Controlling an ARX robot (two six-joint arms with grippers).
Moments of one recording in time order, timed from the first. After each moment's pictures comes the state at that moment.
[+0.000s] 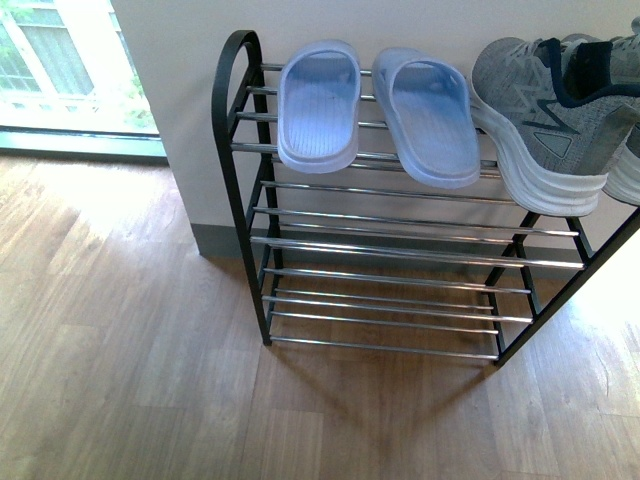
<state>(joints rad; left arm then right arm) 0.00 0.02 0.01 0.00 0.00 -0.01 0.00 0.00 0.02 0.00 0.00 -0.01</state>
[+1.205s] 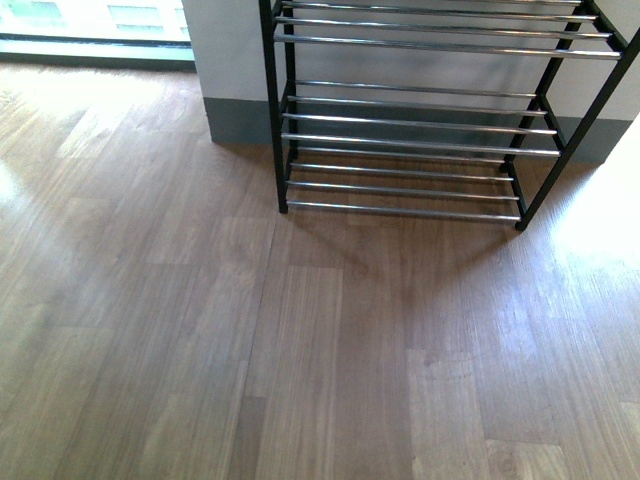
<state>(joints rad) 0.00 0.02 0.01 0.00 0.00 0.00 0.00 0.00 0.02 0.00 0.00 -0.01</state>
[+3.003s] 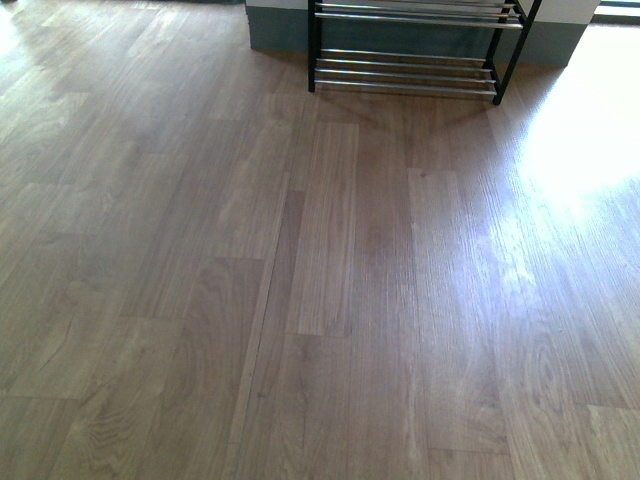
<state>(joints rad) 0.00 0.02 0.01 0.00 0.00 0.00 0.00 0.00 0.02 0.00 0.00 -0.01</state>
